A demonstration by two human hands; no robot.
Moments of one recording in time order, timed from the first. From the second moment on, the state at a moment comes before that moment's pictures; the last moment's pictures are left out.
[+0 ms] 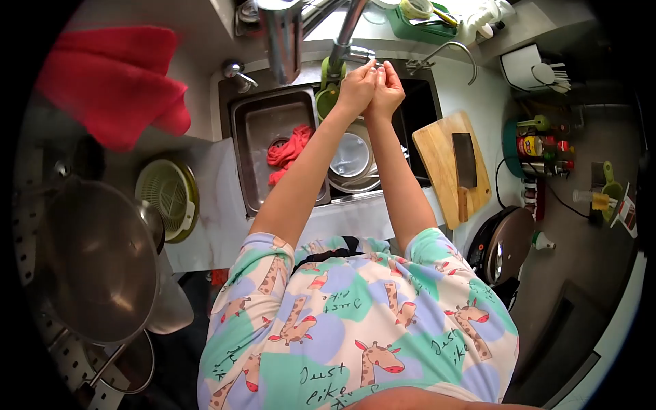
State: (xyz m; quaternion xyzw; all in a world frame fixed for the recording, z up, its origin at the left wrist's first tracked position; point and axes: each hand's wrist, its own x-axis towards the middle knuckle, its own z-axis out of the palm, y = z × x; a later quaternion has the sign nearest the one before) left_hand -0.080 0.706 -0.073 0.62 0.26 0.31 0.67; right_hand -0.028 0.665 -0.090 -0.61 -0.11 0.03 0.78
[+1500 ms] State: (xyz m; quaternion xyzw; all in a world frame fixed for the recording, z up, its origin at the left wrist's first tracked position) left_hand -0.229 0.711 -0.249 0.66 0.51 0.23 0.50; right_hand -0.155 0.680 -0.196 -0.48 0.10 0.58 0.65
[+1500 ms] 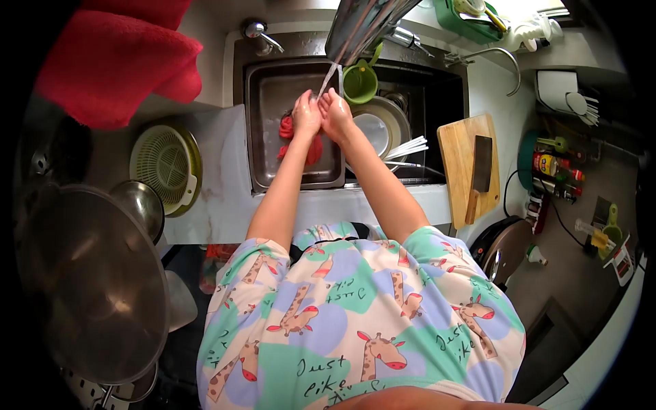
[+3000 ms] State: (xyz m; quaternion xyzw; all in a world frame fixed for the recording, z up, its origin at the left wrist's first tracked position) left_hand -0.215 0.713 -0.150 0.66 0.45 0.41 0.43; right_hand -0.153 0.695 -0.193 -0.19 0.02 0.66 0.73
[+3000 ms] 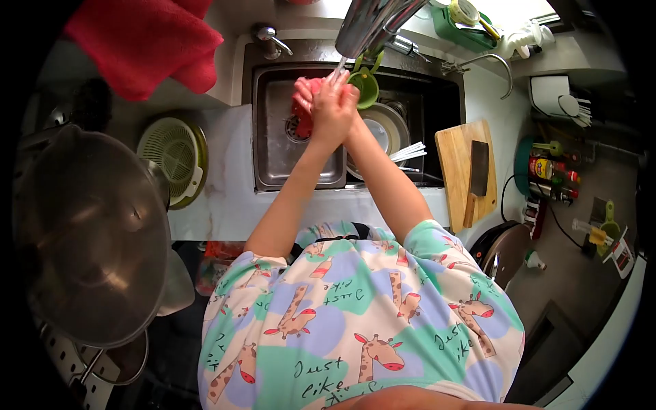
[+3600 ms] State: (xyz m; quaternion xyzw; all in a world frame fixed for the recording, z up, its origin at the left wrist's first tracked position) left_hand -0.203 0.749 -0.196 0.65 0.53 0.36 0.41; right_hand -0.168 0.698 -0.124 -0.28 0.03 0.67 0.69
